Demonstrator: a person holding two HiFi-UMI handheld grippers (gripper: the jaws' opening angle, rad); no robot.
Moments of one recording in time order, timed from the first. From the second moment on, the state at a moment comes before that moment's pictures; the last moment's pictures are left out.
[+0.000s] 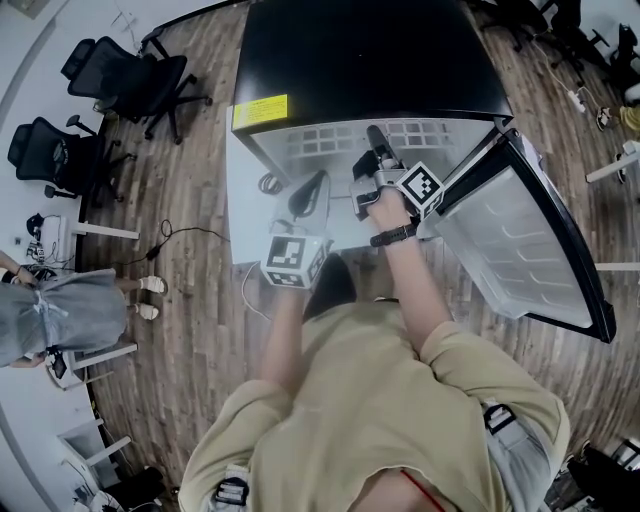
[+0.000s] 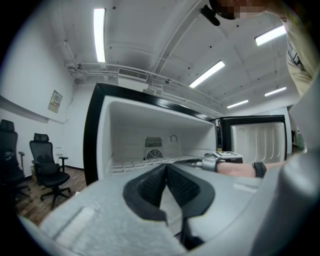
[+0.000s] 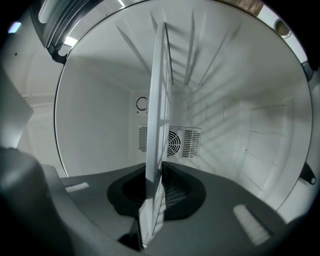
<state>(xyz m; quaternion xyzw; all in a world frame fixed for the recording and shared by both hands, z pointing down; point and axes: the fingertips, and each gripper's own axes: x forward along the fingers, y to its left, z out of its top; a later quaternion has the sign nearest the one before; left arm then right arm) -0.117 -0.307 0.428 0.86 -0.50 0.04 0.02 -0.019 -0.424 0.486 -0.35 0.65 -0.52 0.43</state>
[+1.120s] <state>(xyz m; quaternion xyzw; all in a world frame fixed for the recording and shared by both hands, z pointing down) -0.107 -0.236 0.428 0.86 -0.51 0.01 0.02 -0.012 -0.337 0.493 -0.34 0.68 -0.51 0.40</state>
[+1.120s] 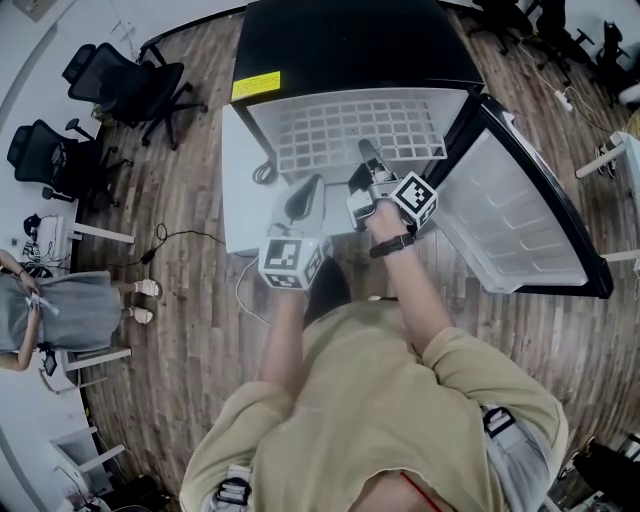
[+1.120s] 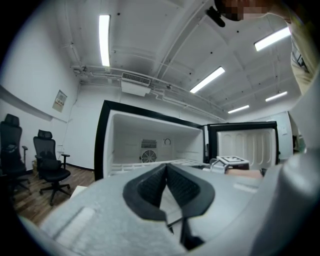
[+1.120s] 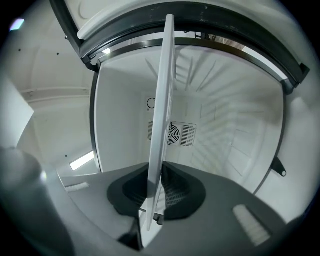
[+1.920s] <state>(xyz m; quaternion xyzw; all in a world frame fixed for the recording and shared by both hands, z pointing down) -0.122 -0.207 0.425 0.84 -0.54 -0.02 0.02 -0.008 -0.271 0.500 -0.31 0.69 -0.53 0.38</state>
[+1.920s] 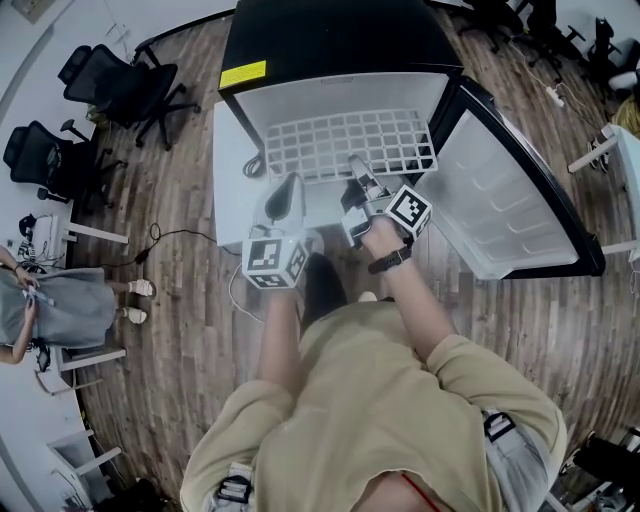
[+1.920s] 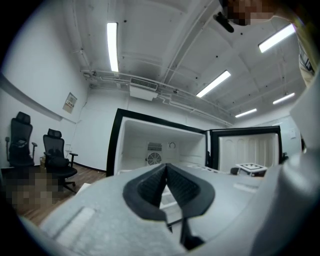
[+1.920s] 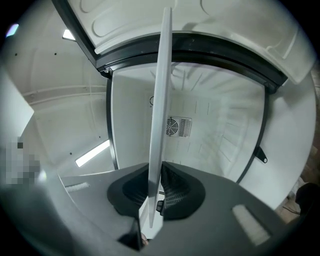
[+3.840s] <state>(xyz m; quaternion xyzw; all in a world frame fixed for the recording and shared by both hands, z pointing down) -0.105 -0.197 0.425 0.82 -0.57 -0.03 -0.02 0.046 -0.209 0.423 -0.53 0.85 0.02 0.02</state>
